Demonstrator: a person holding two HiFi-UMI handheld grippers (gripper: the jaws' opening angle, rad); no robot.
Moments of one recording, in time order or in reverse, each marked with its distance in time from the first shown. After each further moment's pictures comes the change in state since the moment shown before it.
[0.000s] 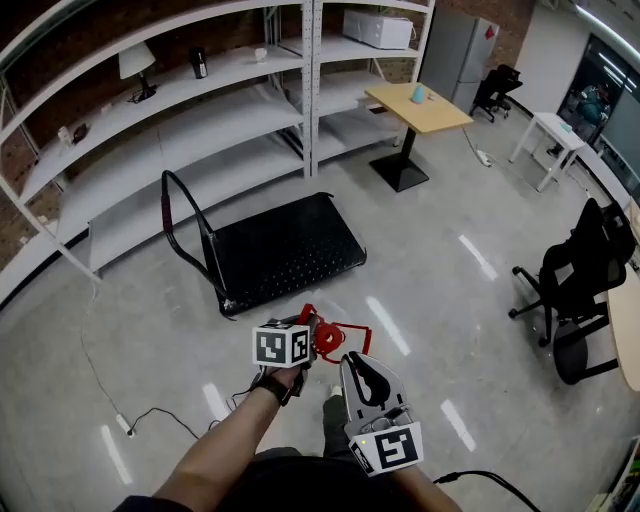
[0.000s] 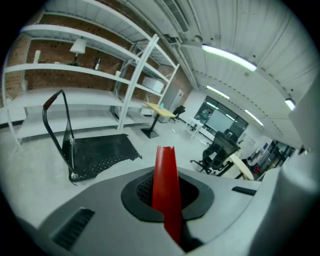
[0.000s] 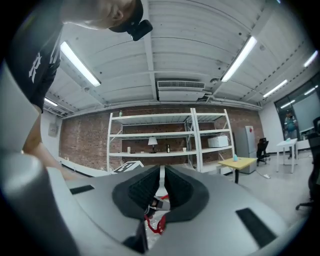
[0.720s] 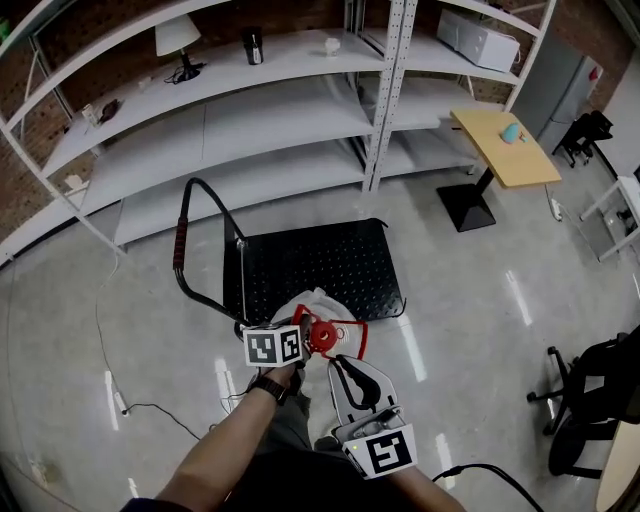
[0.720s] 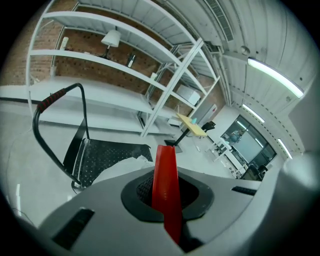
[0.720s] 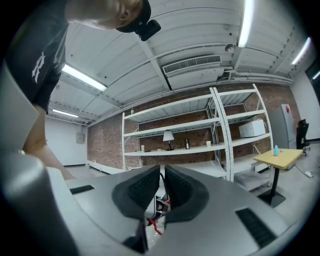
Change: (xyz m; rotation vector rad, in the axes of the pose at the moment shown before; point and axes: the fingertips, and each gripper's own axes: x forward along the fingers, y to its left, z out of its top) left arm 0.155 0.213 0.238 -0.295 -0.091 0.213; right arm 0.352 -0.127 0.013 0.051 0.059 0.343
